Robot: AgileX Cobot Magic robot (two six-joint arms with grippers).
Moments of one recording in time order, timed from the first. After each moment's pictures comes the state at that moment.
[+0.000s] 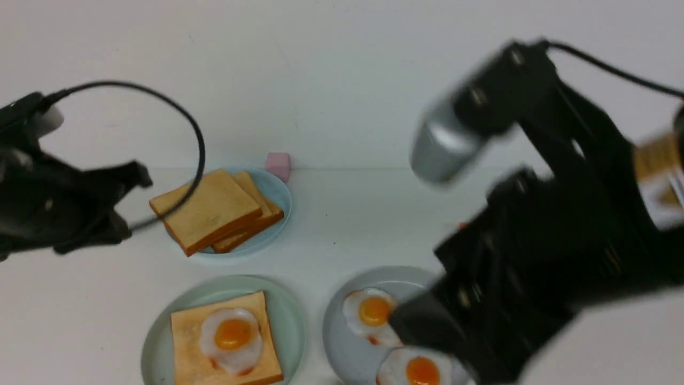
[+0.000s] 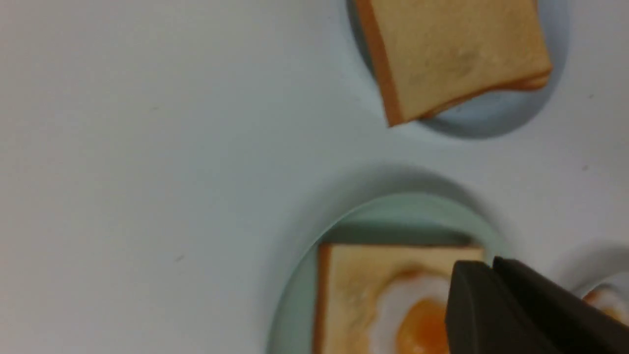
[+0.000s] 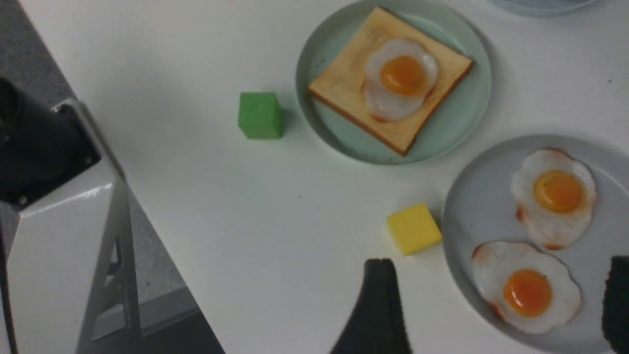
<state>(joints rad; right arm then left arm) 0.88 1.17 -1.19 0.19 0.91 -0.14 -0.06 1.37 -1.01 -0.22 0.64 -0.39</state>
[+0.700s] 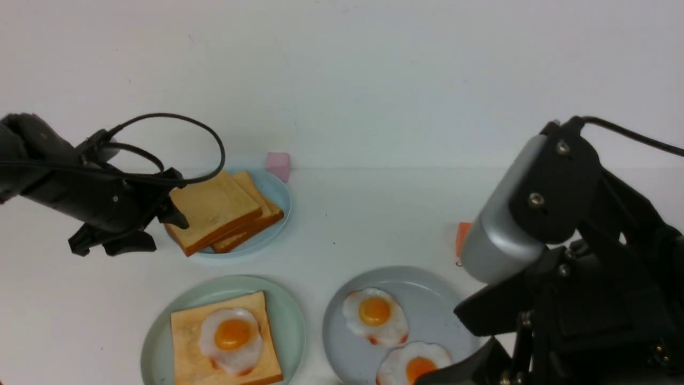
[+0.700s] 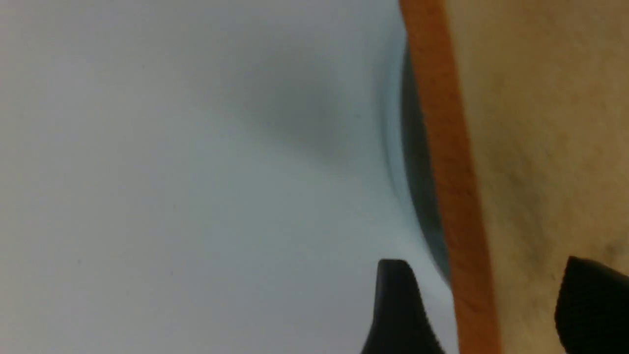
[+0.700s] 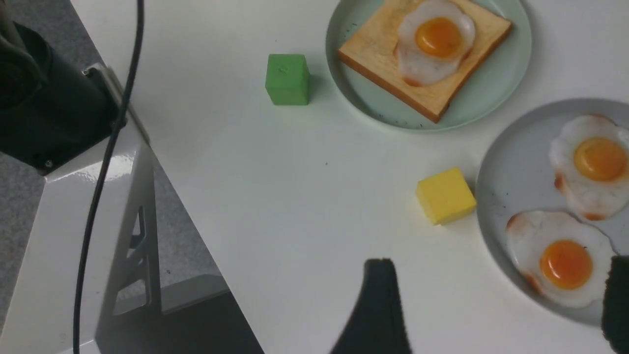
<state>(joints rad) 0.90 1.09 -1.05 0.24 0.86 -0.16 0.04 1.89 -1.21 -0.58 0.47 -0.06</state>
